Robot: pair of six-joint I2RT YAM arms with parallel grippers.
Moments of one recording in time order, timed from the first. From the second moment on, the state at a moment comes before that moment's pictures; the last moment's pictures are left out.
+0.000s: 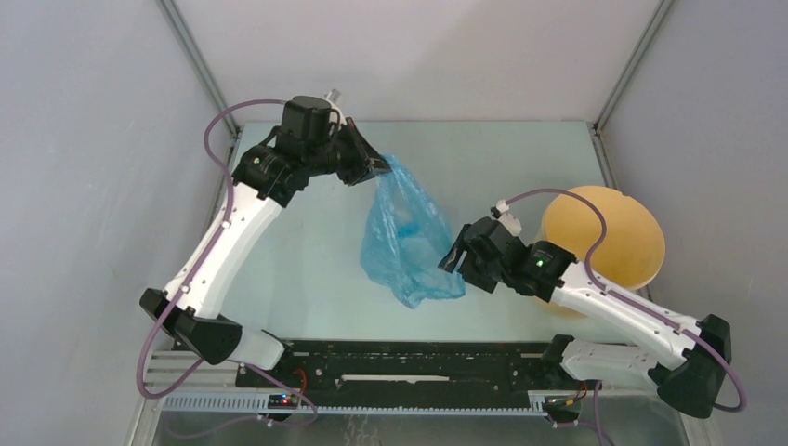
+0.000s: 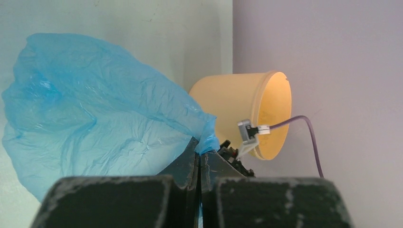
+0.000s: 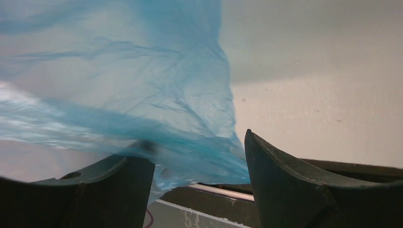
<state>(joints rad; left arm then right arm) -0.52 1.43 1.73 -0.84 0.26 -0.93 0.89 1.05 0.94 -0.74 0.22 1.20</state>
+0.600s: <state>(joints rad) -0.51 1.42 1.73 -0.82 0.27 -0.94 0.94 1.03 0.84 -0.73 0.35 1.17</state>
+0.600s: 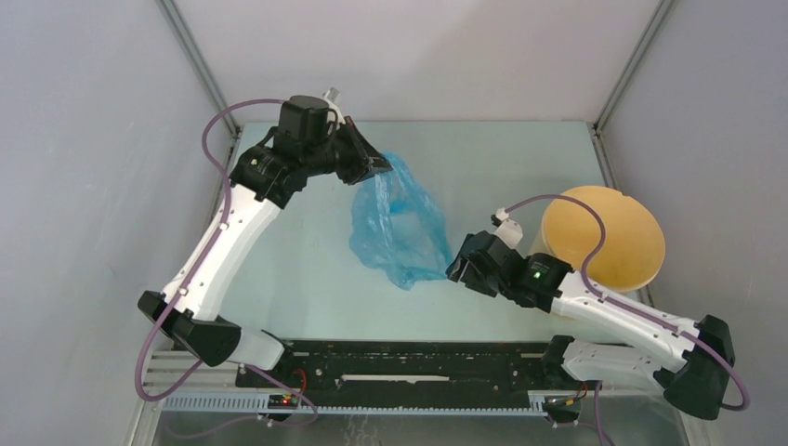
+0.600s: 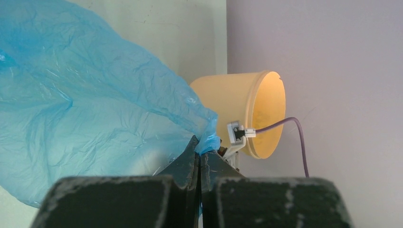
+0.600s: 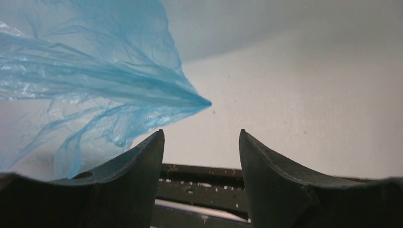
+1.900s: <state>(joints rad) -0.51 1.42 1.73 -0.82 0.30 -0.95 0.89 1.22 0.55 0.04 0.18 0.94</state>
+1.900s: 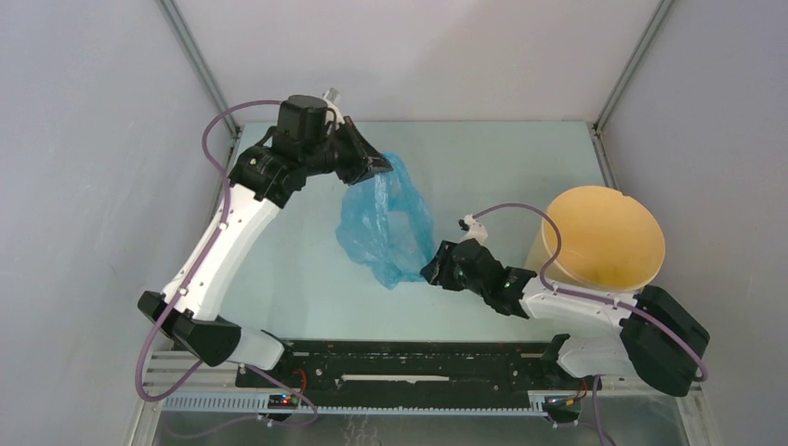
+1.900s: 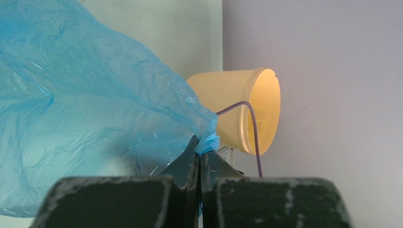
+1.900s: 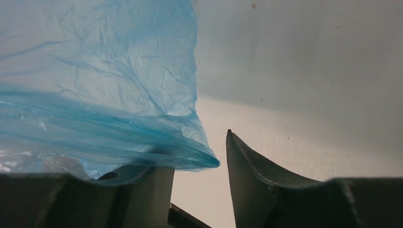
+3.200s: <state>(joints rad) -0.28 1.62 2.33 -0.77 0.19 -0.78 0.54 1.72 2.45 -0.78 -0.19 0.60</state>
